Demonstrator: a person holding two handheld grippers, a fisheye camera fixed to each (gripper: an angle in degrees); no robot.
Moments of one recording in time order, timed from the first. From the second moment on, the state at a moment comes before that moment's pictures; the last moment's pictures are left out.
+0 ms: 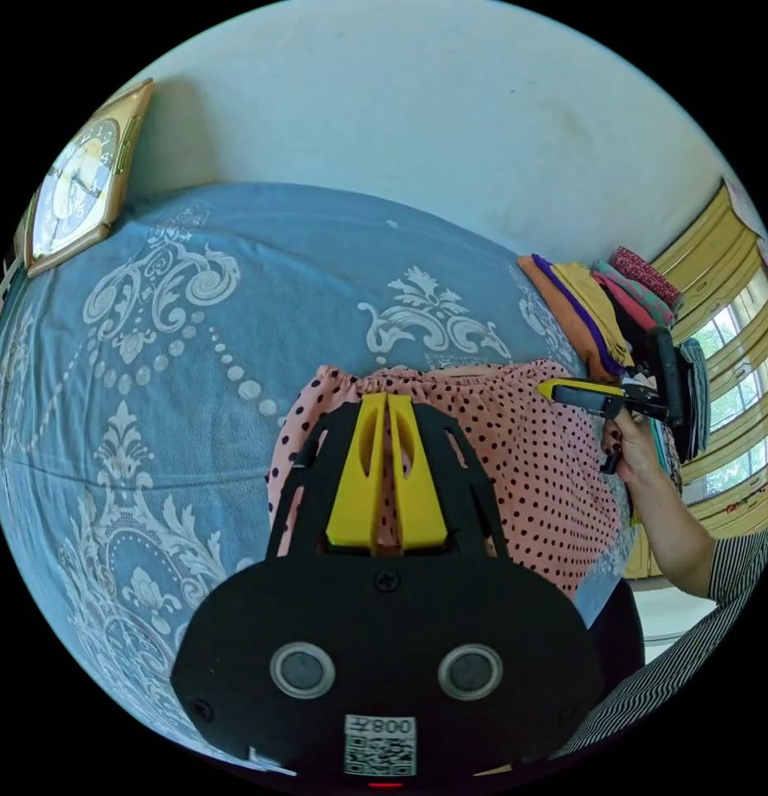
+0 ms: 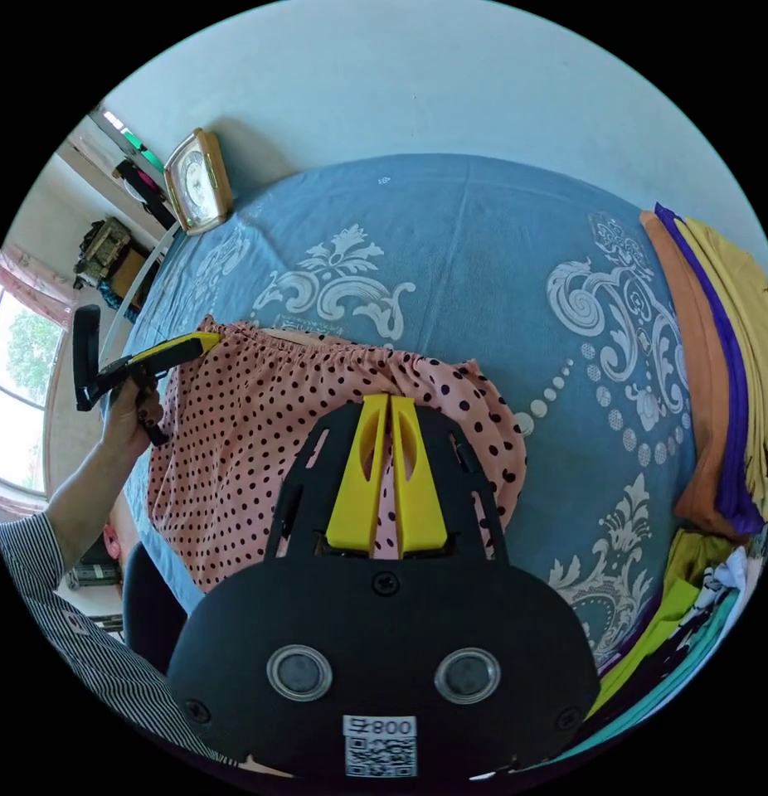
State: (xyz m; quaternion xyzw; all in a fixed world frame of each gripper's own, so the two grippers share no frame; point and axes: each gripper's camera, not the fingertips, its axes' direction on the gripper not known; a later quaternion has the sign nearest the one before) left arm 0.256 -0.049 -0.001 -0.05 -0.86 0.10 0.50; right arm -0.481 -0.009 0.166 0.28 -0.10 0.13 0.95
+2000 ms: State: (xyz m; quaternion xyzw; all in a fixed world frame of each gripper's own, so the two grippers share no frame) left arm 0.282 0.425 -0.082 0.06 -0.75 -0.01 0.65; right arm -0.457 0.519 0.280 0.21 -0.28 0.22 0.91
